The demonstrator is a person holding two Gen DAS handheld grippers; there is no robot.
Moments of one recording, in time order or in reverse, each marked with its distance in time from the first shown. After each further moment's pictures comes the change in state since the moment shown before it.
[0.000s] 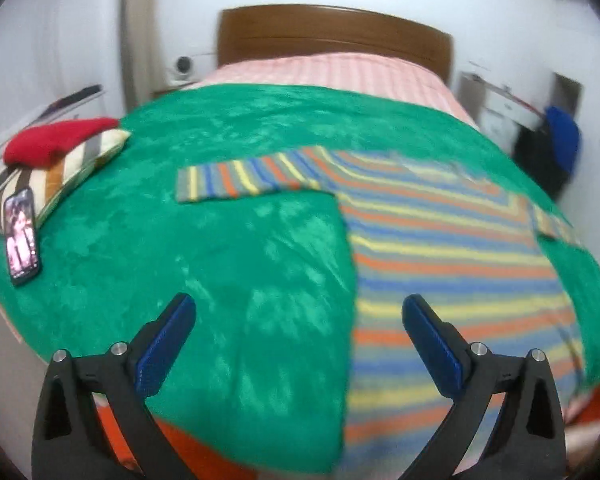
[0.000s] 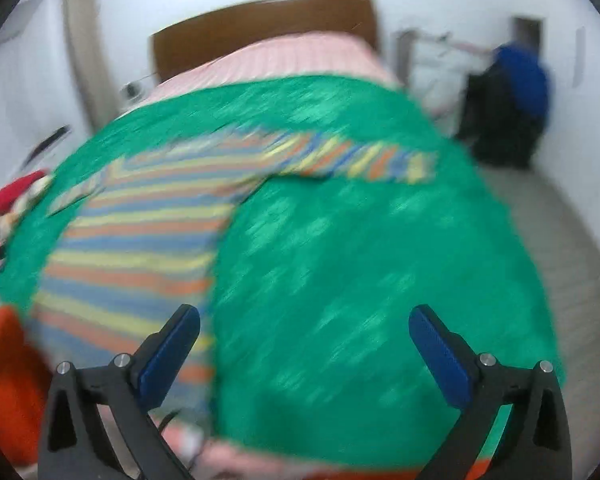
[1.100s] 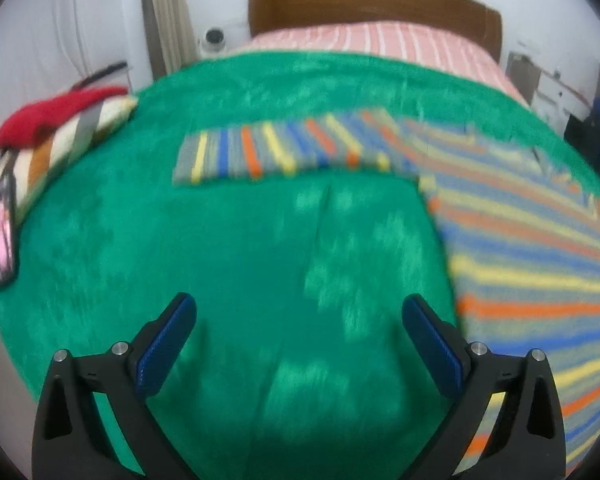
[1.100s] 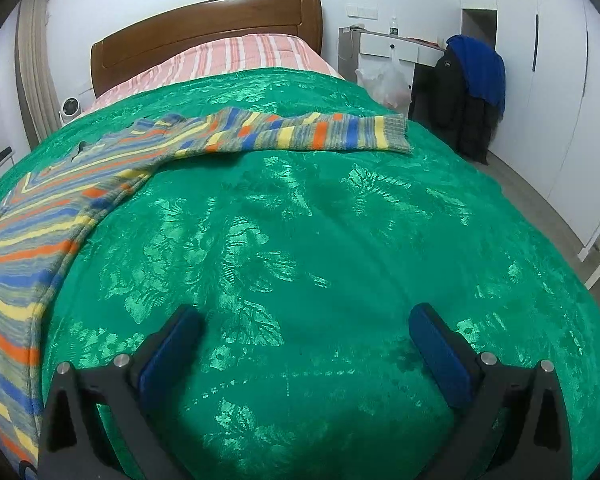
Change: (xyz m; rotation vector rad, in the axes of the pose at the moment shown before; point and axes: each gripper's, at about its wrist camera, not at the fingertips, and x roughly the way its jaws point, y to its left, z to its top) left arm 0.102 0.016 0.013 -0.012 0.077 0.139; right arm 0.134 -0.018 -0.003 0.083 -0.021 -0.137
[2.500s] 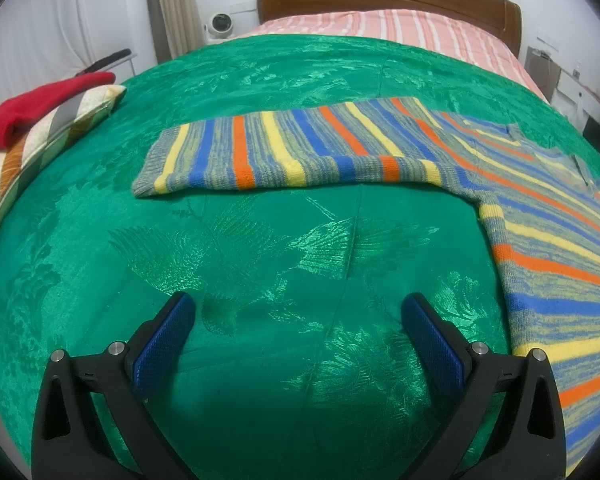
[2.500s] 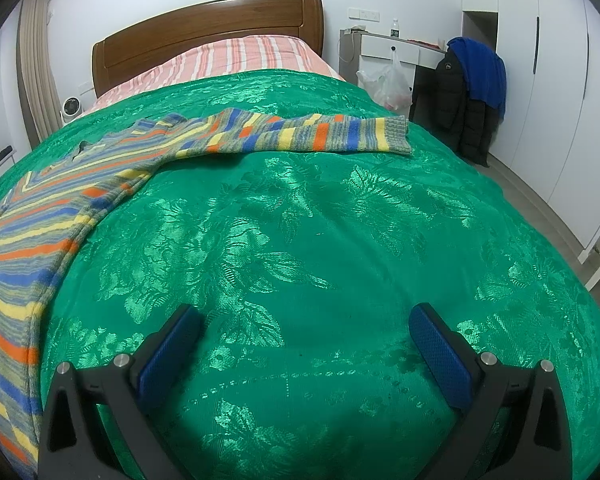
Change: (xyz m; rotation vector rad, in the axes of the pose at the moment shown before) left arm 0.074 0.003 0.020 -0.029 0.060 0.035; right arm 0.001 0.004 0.000 -0.005 -0.005 -0.004
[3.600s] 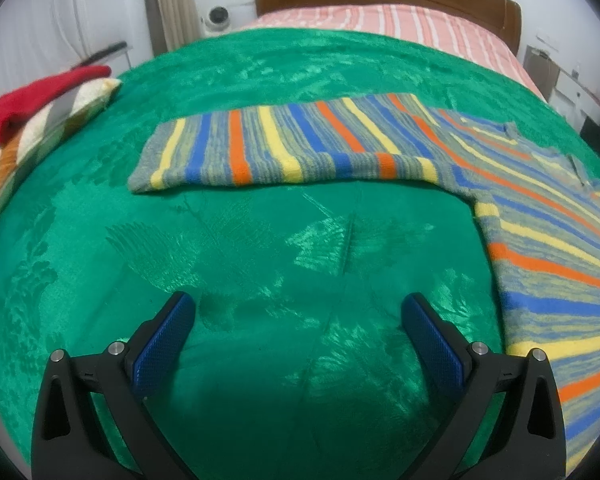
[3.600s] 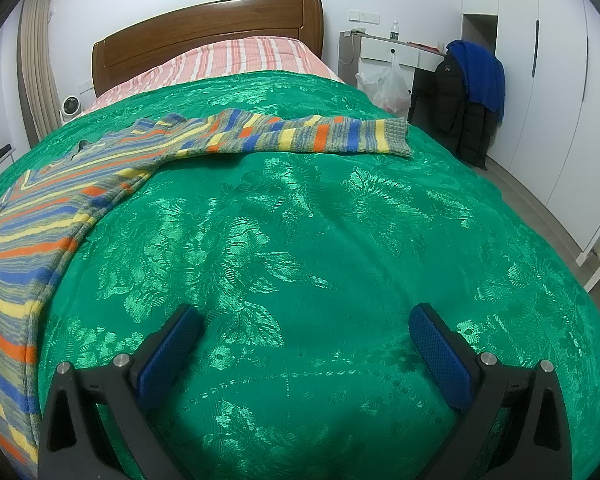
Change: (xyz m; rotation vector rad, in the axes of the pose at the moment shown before) left arm 0.000 0.000 0.004 -0.009 0.044 -0.032; right arm -0.001 0.000 -0.001 -0.002 -0.004 -0.002
